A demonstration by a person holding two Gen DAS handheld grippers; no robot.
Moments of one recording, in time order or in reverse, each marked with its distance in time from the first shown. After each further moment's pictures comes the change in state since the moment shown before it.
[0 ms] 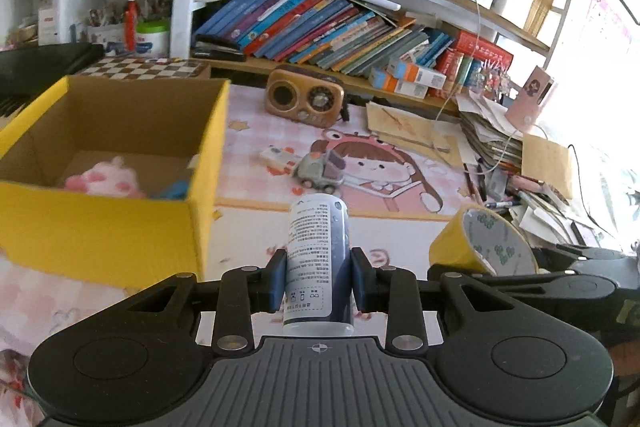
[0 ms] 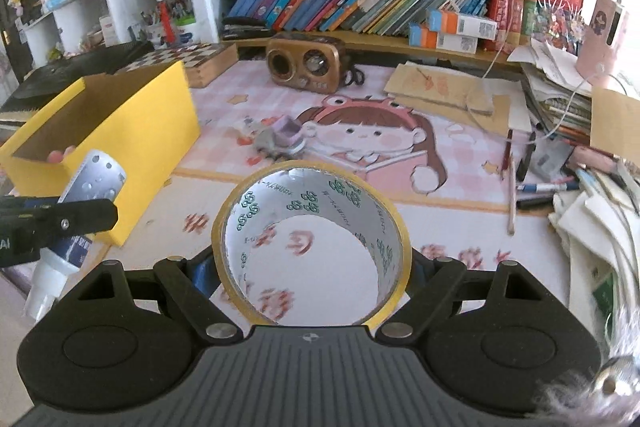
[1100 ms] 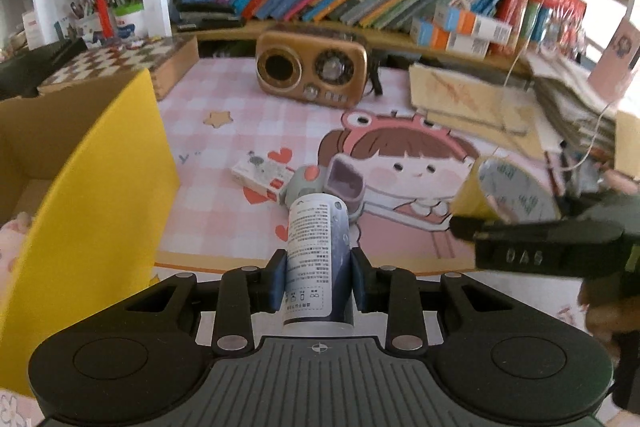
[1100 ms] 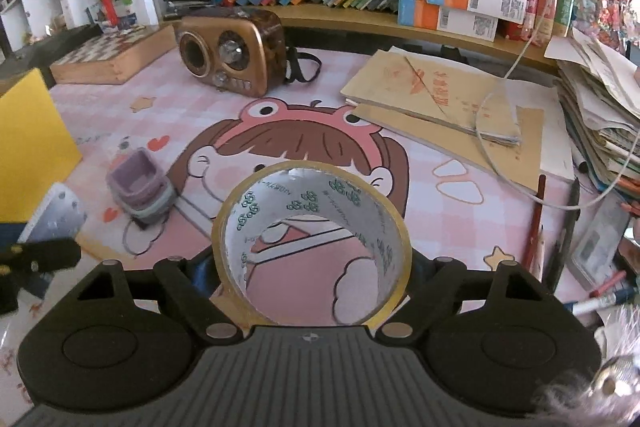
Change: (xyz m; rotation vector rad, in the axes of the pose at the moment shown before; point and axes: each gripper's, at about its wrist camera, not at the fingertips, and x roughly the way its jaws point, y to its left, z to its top) left arm 0.161 -0.051 0.058 0.040 0.125 0.186; right arm 0.160 -0.107 0.075 -0.046 0.060 0.023
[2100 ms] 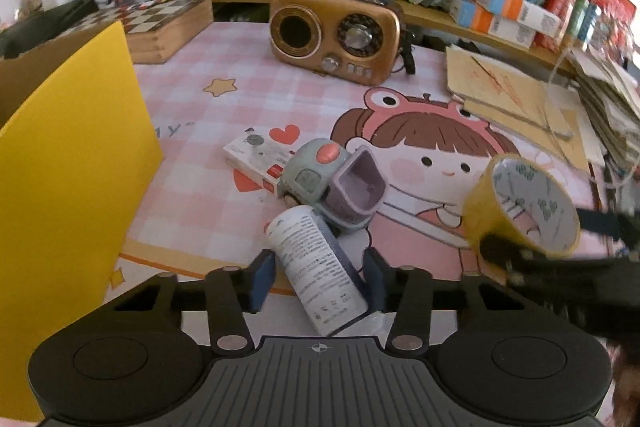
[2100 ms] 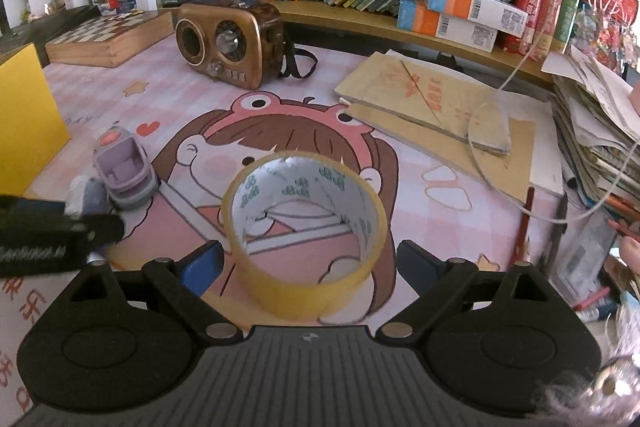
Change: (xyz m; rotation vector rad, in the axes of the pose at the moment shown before) left arm 0.053 -0.012 0.006 -0.069 0.083 0.078; right arm 0.010 0.000 0.001 -0.066 0.009 -0.051
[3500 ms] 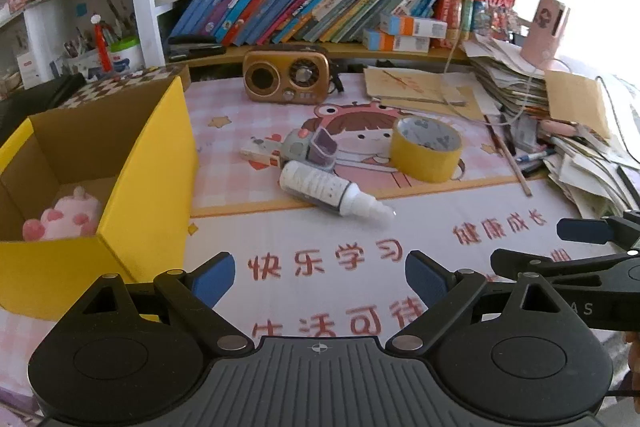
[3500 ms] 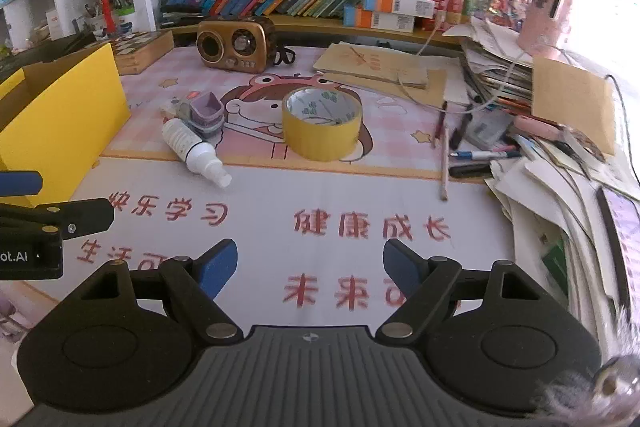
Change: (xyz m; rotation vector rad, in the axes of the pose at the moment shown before) left arm -0.129 0.035 -0.078 0.209 -0.158 -0.123; right arm -0.154 0.071 -0.097 0.157 -0.040 -0.129
